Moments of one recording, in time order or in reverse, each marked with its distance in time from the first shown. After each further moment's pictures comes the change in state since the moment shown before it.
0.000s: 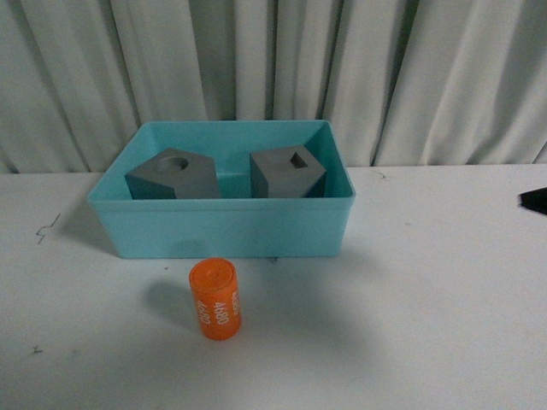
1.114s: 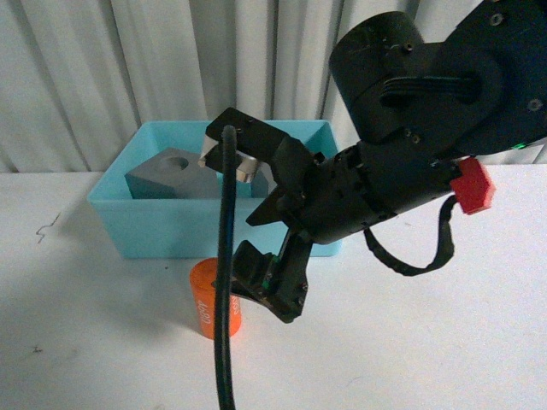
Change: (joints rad) left arm 0.000 0.000 0.000 0.000 0.000 0.000; right arm 0.569 0.552 0.468 -0.019 0.177 -0.151
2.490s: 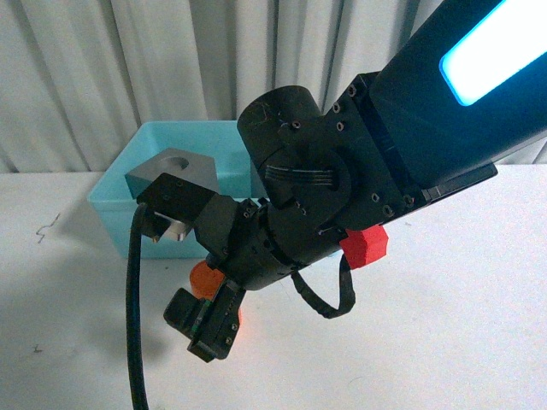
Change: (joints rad) left arm 0.000 0.000 0.000 0.000 0.000 0.000; right arm 0.113 0.167 0.100 0.049 0.109 0.064
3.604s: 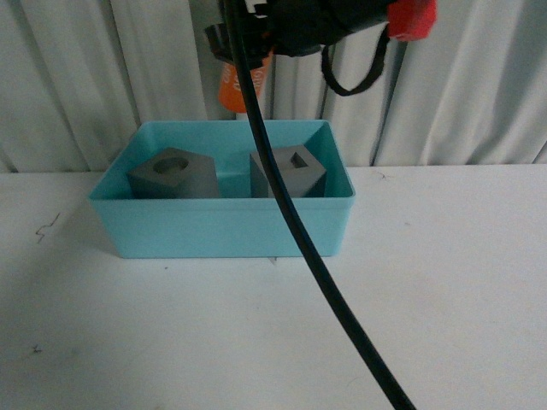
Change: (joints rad) left arm 0.000 0.000 0.000 0.000 0.000 0.000; right arm -0.145 -0.042 0.419 0.082 0.103 0.448
